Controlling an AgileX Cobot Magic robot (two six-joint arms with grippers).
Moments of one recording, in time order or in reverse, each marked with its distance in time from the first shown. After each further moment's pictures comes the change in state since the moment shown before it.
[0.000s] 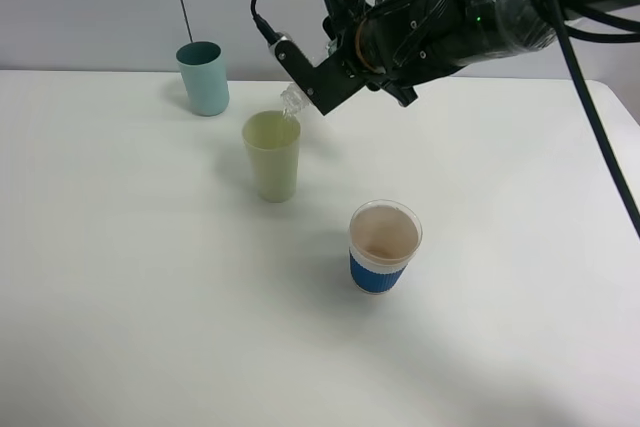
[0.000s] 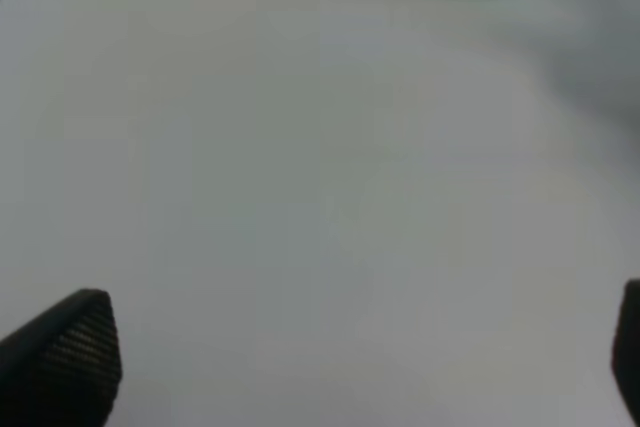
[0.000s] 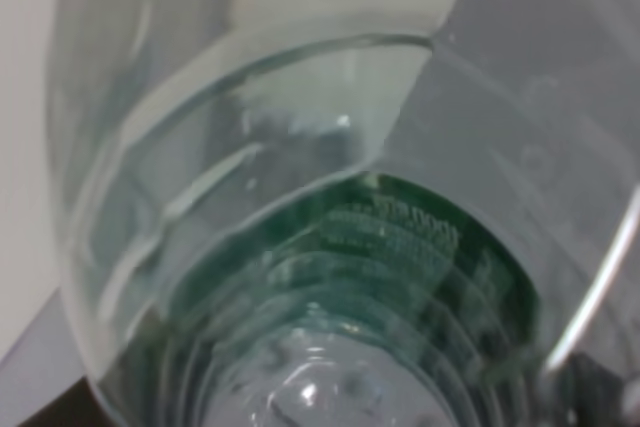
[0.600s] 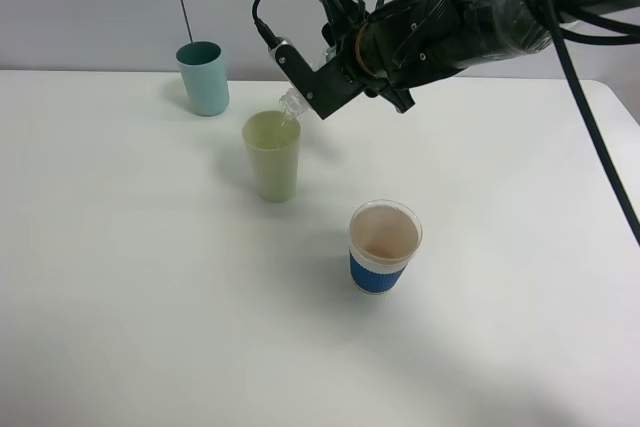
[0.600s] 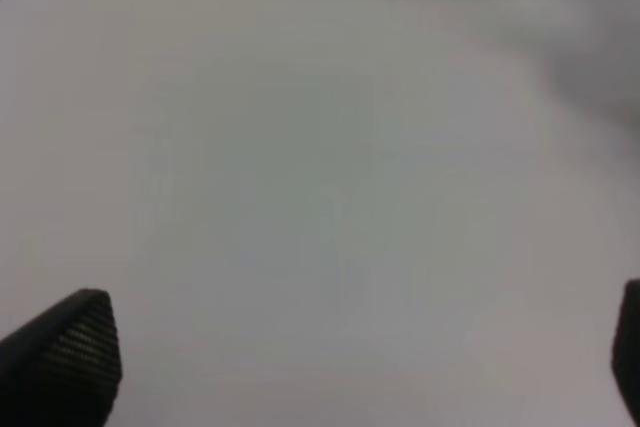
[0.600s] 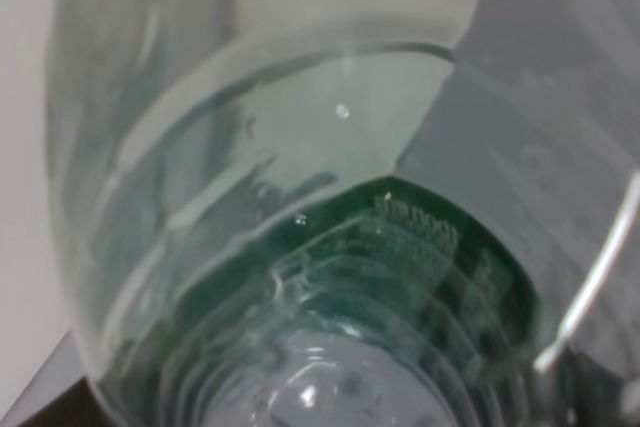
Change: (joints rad) left arm 0.000 0.000 0.000 0.000 0.000 0.000; right arm -0.012 0.011 0.001 0.027 -0.048 0.001
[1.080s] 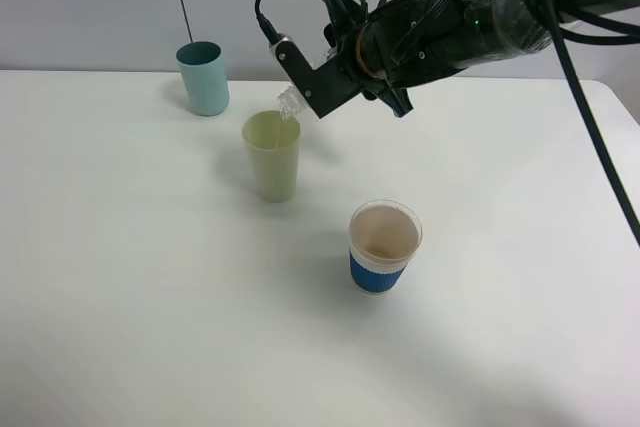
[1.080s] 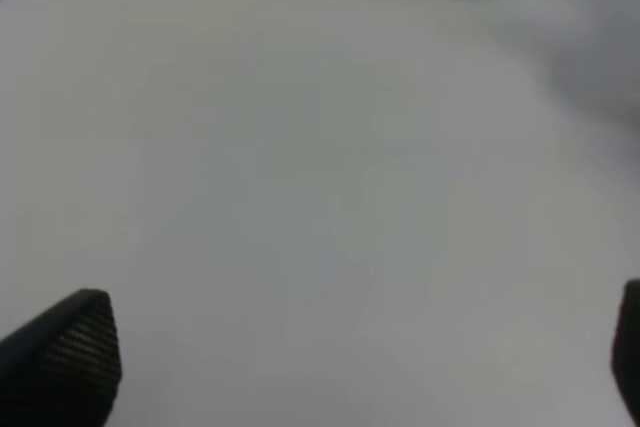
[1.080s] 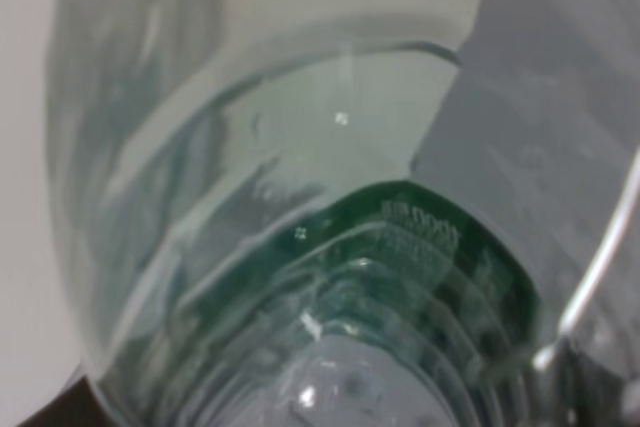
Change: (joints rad) left arm 0.000 0.000 0.000 0.000 0.000 0.000; right arm 0.000 0.001 0.000 0.024 0.001 0.018
